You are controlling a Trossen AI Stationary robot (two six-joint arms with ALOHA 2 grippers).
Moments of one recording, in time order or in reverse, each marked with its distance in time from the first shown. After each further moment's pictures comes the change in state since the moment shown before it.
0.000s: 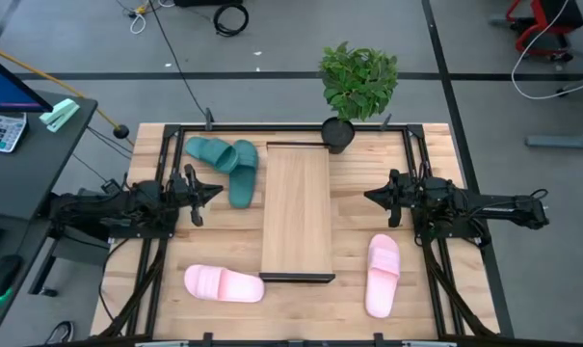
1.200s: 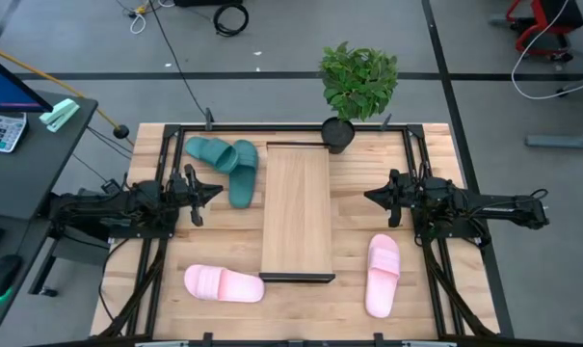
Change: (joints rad) left arm 0.000 0.000 0.000 0.000 0.000 0.000; right arm 0.000 0.000 0.000 0.000 0.000 0.000
